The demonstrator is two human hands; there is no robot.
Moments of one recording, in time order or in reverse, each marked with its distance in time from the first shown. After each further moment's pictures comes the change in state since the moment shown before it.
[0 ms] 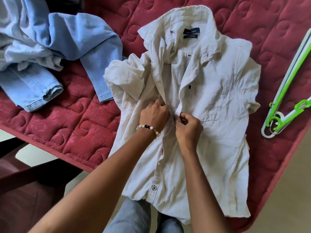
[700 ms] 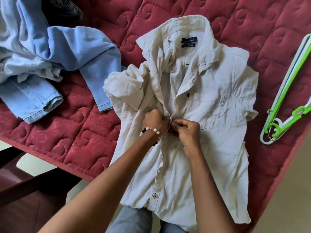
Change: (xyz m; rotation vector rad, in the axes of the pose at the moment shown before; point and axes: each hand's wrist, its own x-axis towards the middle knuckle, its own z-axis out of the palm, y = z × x) left_hand 0.011 0.006 -0.013 -0.440 -0.206 -0.438; right_hand 0.024 -0.002 0.000 0.290 -0.305 0.320
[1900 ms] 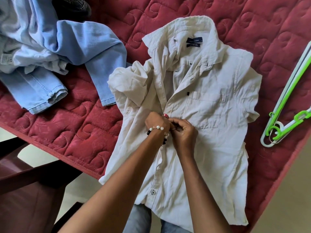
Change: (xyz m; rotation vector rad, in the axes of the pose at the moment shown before) left_hand -0.010 0.011 0.008 -0.248 0.083 -0.354; right_hand -0.018 0.019 0.008 -0.169 0.065 -0.551
